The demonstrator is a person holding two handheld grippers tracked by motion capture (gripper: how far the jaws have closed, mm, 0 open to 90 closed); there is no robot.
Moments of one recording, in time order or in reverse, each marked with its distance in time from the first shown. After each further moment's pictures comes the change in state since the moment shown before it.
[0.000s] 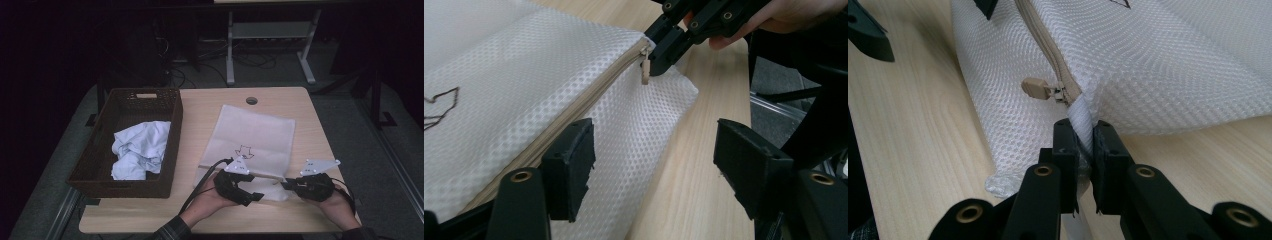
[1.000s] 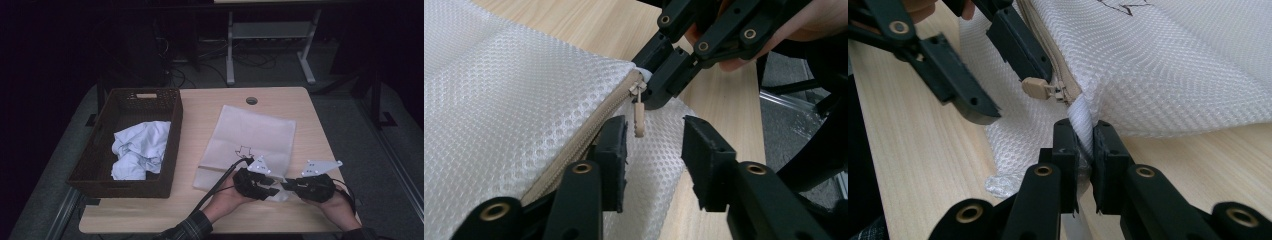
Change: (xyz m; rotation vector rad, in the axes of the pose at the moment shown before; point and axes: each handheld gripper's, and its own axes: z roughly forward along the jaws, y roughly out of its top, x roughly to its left) left arm -0.005 0.023 0.043 0.030 -0.006 0.039; right arm 0.002 -0.001 -0.003 -0.026 0.012 -0.008
